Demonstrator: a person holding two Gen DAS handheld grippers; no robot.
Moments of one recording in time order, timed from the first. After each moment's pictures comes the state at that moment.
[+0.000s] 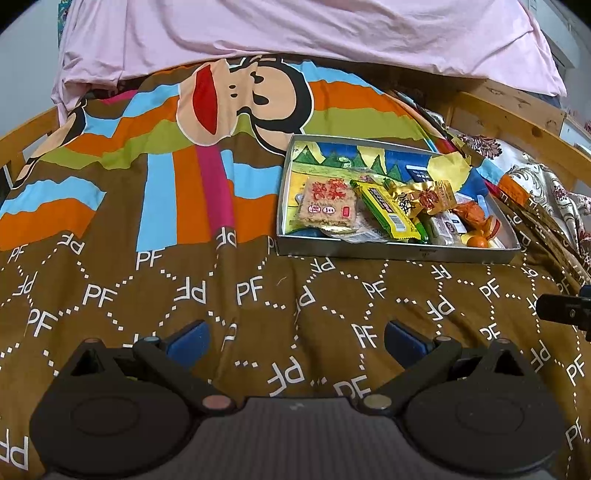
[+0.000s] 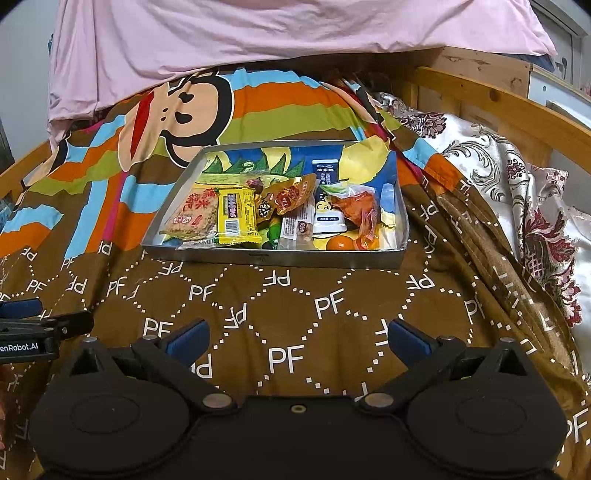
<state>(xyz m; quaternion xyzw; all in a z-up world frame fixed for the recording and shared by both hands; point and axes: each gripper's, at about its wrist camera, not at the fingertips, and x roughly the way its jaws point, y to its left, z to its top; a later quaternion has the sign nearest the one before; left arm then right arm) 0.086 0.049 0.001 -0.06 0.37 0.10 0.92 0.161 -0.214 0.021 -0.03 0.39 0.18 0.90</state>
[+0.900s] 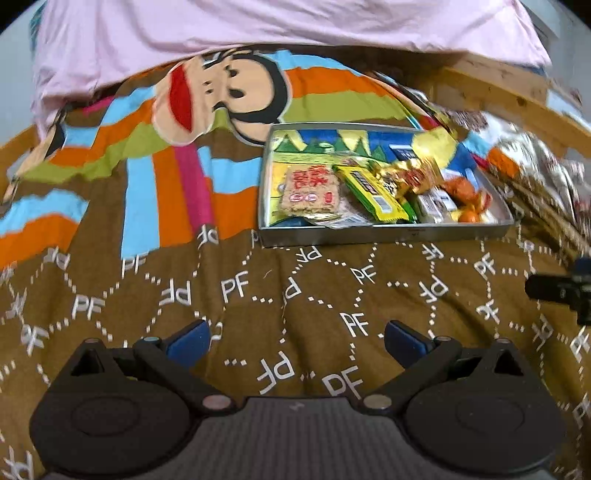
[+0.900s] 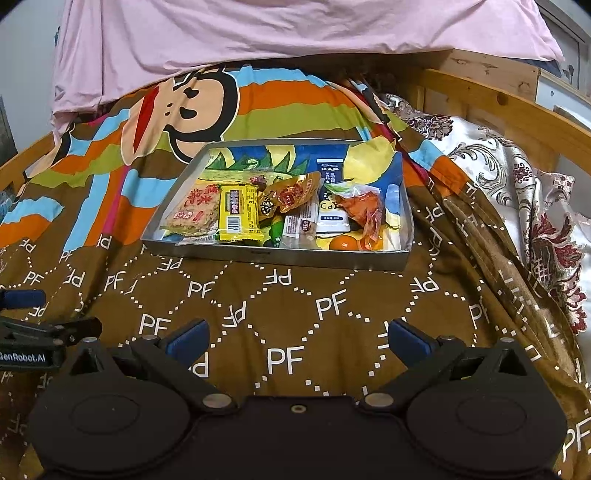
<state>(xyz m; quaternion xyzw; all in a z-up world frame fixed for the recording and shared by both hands) 0.095 0.034 -0.001 0.00 0.39 0.08 0.92 0.166 -0.211 0.013 -0.04 0.38 0.19 0.90</state>
